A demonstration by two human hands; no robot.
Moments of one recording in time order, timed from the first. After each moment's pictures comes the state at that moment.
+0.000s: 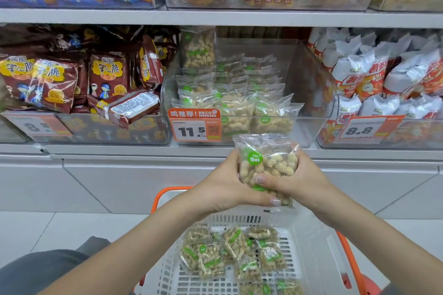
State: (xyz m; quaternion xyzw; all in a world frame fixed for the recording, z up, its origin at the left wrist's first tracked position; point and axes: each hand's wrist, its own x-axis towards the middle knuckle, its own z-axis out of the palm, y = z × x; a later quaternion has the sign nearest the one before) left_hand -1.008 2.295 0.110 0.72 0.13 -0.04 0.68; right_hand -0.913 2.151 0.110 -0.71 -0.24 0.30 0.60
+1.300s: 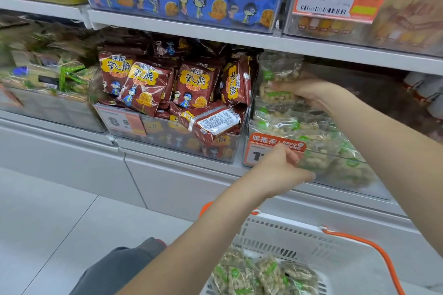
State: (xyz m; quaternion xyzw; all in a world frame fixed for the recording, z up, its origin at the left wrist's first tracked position) left_hand -1.000 2.370 0.153 0.75 0.25 0.01 0.61; right_hand -0.803 2.397 0.202 -0.84 -0.29 0.24 0.40
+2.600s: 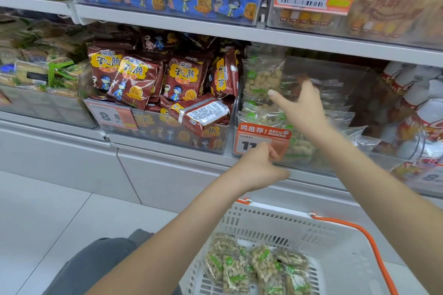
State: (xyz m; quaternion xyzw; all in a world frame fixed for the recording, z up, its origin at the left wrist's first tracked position) left_hand -1.002 2.372 0.130 0.82 0.24 -0.01 0.53; right_hand -0.854 2.339 0.162 -0.87 -0.29 0.01 0.41
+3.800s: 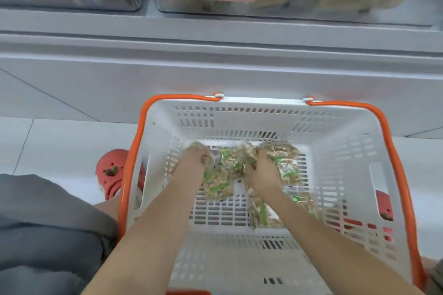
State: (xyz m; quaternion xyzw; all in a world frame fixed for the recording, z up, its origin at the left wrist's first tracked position) left_hand -1.030 2.354 -0.209 0.50 0.60 -0.15 0.61; right_hand -0.963 2.198 -0.197 -0.91 -0.10 0.33 0.21
